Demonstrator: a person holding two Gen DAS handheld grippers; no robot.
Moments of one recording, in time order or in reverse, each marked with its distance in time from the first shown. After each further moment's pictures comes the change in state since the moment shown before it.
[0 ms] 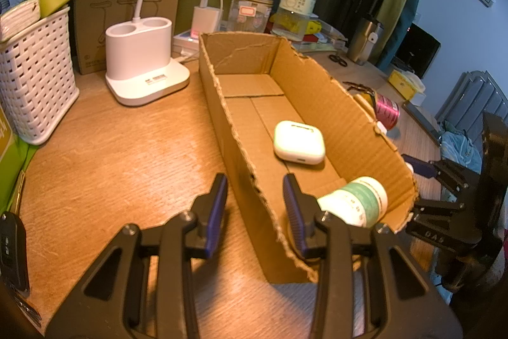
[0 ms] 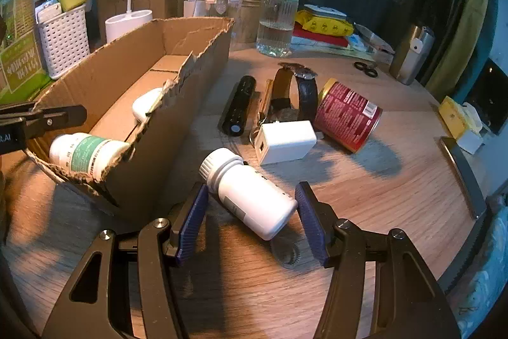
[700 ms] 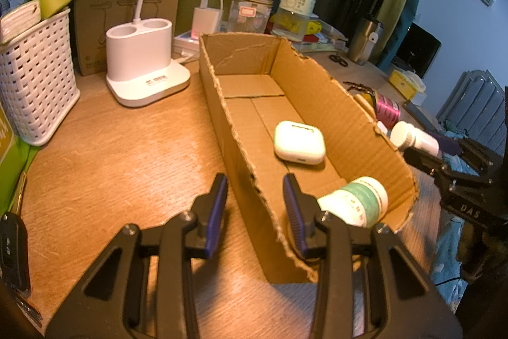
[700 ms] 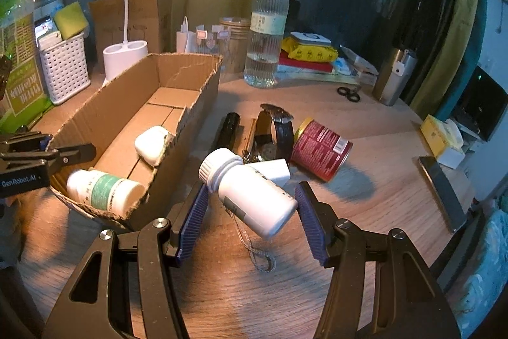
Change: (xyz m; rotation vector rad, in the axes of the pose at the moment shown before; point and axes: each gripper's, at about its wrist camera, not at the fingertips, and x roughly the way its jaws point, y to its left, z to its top) left arm 0.000 0.000 0.000 0.001 0.000 0.000; right arm -0.034 -0.005 0.023 0.007 -0.072 -0.042
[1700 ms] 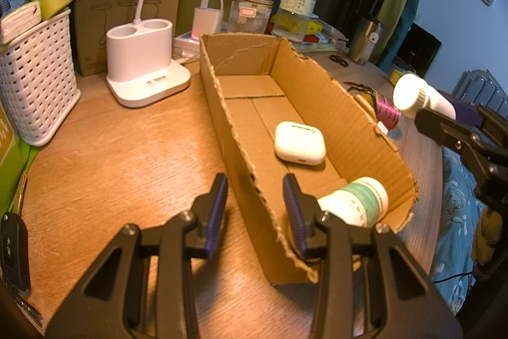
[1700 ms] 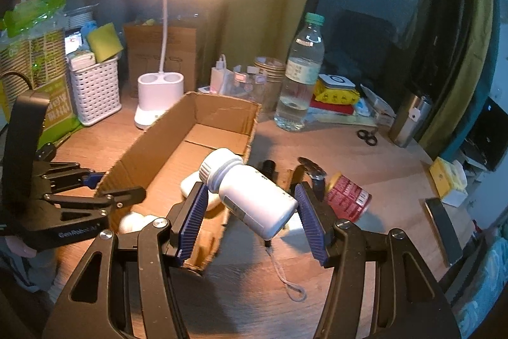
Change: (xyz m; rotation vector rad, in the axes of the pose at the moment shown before) left arm -0.001 0.000 0.000 0.000 0.000 0.000; right arm -0.029 0.043 0.037 -0.078 -0.099 0.056
